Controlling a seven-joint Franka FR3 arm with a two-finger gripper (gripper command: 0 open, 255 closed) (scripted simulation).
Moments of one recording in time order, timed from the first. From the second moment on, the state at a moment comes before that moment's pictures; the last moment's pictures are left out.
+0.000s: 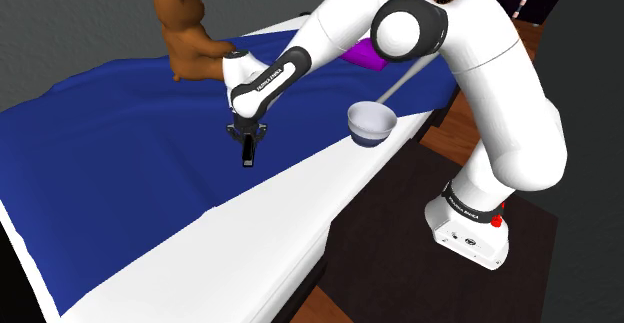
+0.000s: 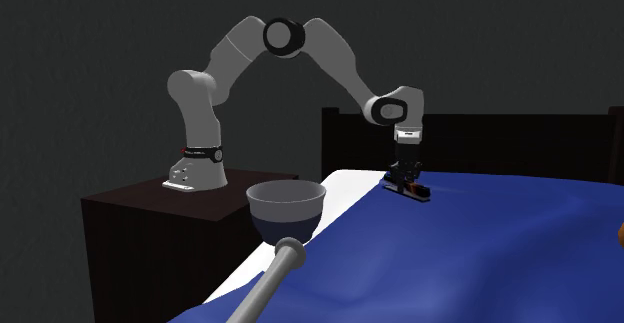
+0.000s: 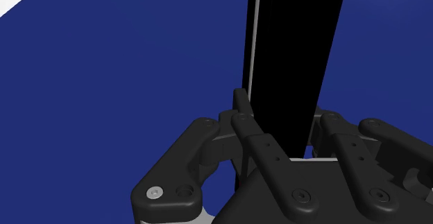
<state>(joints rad) 0.18 0.84 0.15 -1.56 -0.13 2.38 1.12</state>
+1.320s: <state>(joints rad) 0.17 0.66 0.17 -1.57 -0.10 2.22 1.11</state>
